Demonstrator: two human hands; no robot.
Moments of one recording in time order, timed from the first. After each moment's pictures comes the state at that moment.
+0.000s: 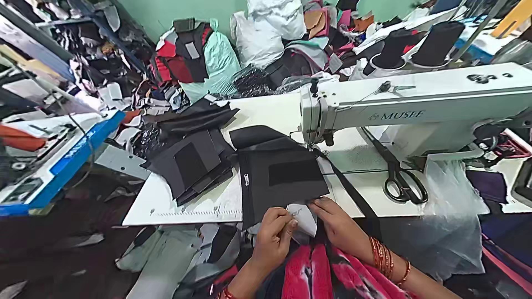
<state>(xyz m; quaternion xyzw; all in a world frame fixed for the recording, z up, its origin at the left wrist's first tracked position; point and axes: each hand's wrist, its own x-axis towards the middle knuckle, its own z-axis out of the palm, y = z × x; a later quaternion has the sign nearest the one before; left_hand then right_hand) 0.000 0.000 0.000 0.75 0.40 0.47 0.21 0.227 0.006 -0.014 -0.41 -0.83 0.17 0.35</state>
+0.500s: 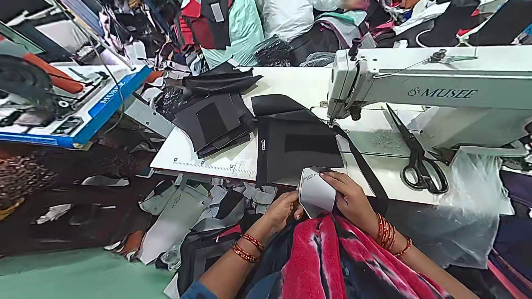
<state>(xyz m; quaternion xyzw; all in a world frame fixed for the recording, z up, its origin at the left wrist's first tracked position) 0.006 -0.022 -0.004 0.31 0.47 0.34 0.75 0.228 0.008 -0.023 -0.40 -0.80 0.18 0.41</state>
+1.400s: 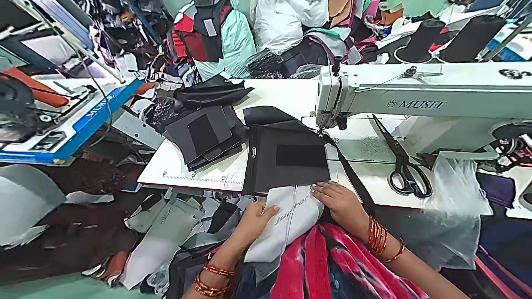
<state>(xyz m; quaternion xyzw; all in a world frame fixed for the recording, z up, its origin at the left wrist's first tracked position) -0.042 -0.025 0.020 0.53 0.63 0.23 0.52 0.235 0.015 -0.026 -0.35 -0.88 0.02 0.32</state>
